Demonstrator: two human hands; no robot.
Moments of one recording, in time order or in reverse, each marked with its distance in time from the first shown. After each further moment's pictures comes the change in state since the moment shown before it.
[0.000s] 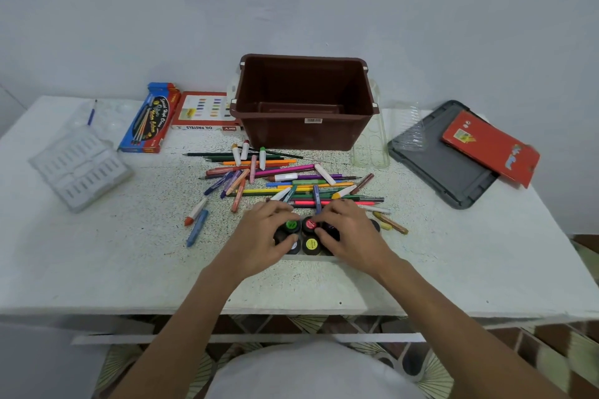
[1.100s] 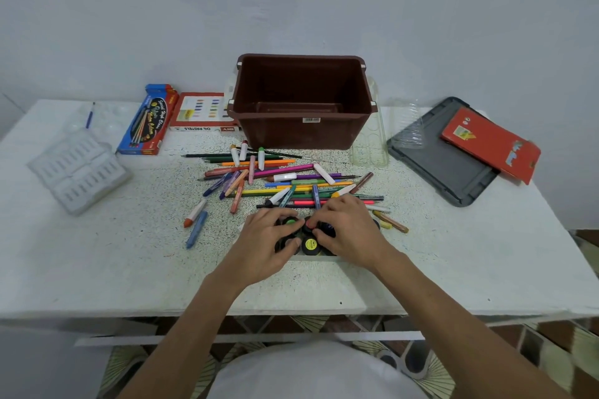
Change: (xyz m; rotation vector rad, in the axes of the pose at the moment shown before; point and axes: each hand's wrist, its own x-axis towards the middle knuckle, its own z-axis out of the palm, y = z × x) left_hand -0.005 -0.004 0.017 0.059 -0.013 0.042; right_hand 0.008 0.000 -0.003 -0.084 -0.045 0.002
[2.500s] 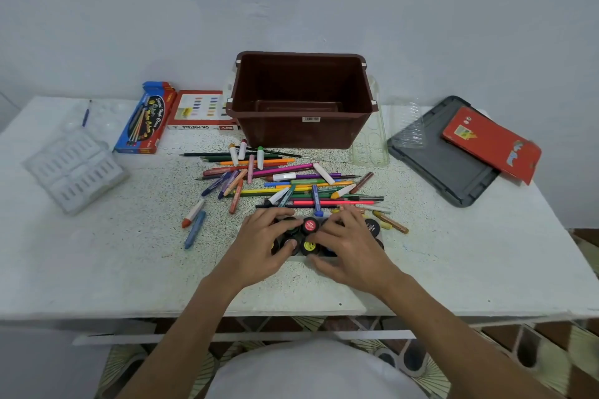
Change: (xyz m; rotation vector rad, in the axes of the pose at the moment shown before) left_hand -0.002 -0.005 0.003 -0.095 0.019 -0.031; right_hand -0.030 -0.003 0.013 -0.072 0.108 -0.184
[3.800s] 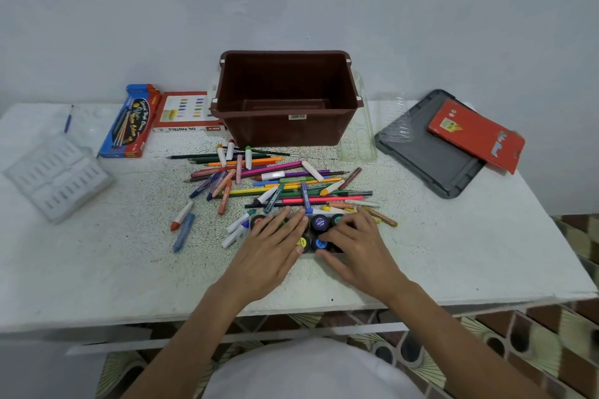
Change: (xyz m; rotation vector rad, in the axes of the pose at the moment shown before) left_hand -0.006 0.022 0.017 0.410 -0.170 0.134; right_hand -0.032 0.010 -0.002 -0.038 0.119 0.127
